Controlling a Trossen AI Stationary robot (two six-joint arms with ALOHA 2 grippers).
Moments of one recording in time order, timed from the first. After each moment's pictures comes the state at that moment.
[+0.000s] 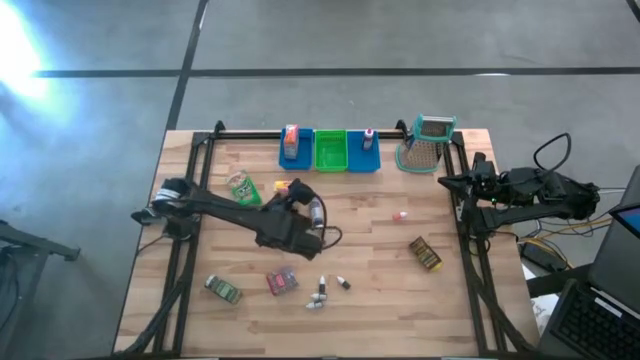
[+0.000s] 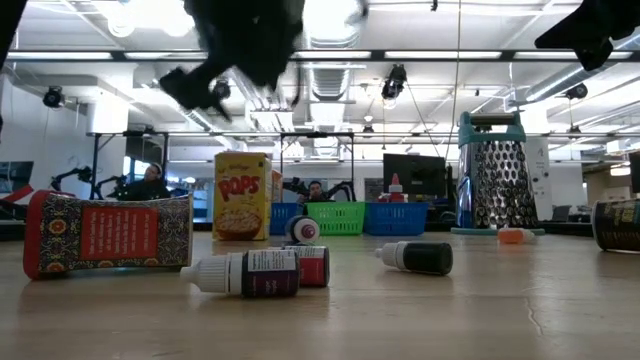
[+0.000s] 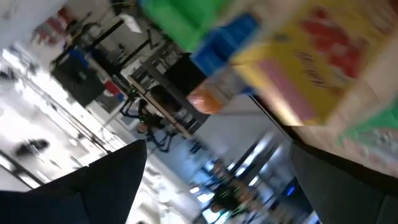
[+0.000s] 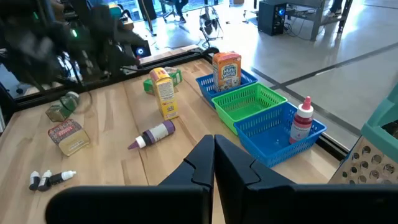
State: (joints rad) left arm -0.23 1.86 1.56 -1.46 -1.12 0.36; right arm 0.14 0.21 0.68 -0.79 0.47 0.31
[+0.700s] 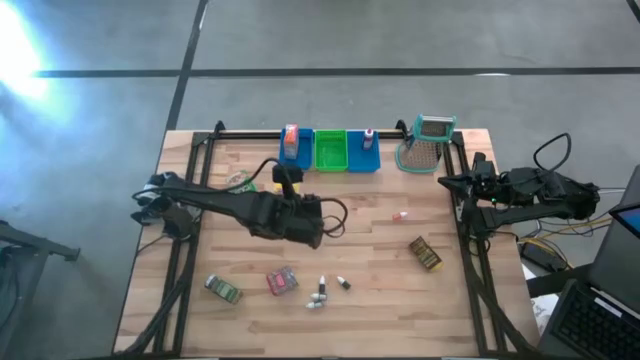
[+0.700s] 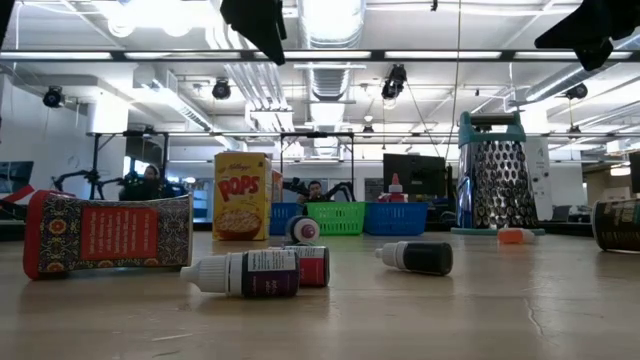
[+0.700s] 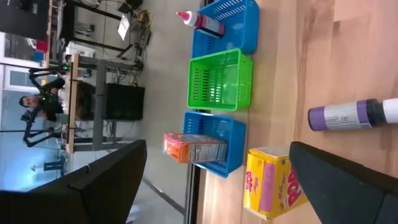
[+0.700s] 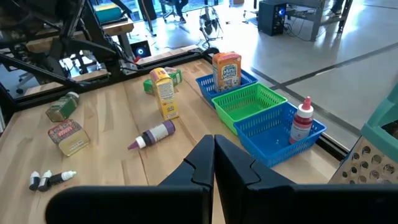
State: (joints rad) left arm -0.24 1.75 1.78 -1.28 -0.94 -0.06; right arm 0.14 0.21 0.68 -0.79 0.47 0.31
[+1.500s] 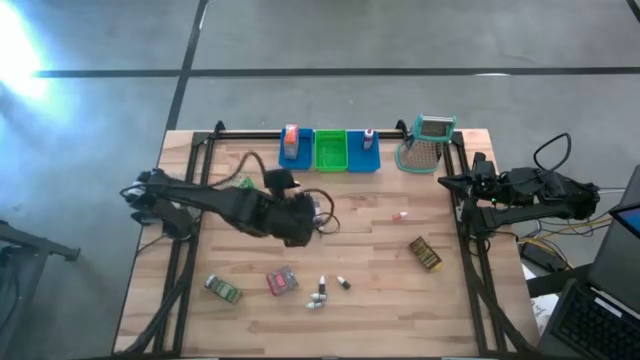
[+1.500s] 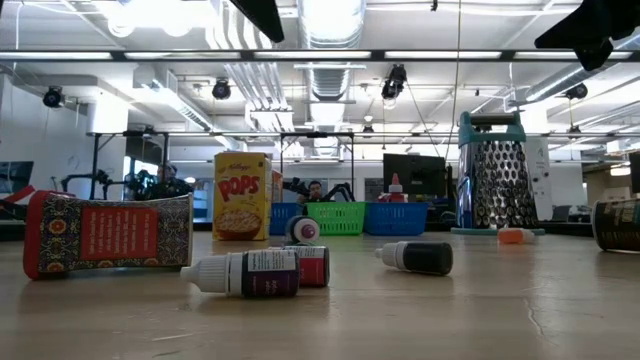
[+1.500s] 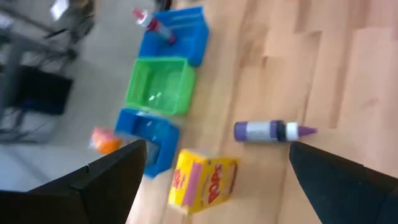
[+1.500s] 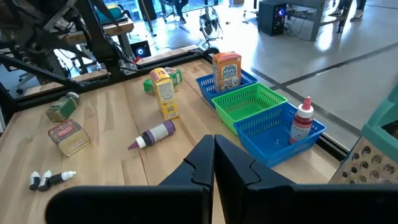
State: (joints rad) left arm -0.25 1.64 1.72 -1.18 -0.68 -0.22; right arm 0.14 0.21 0.68 -0.79 0.47 0.31
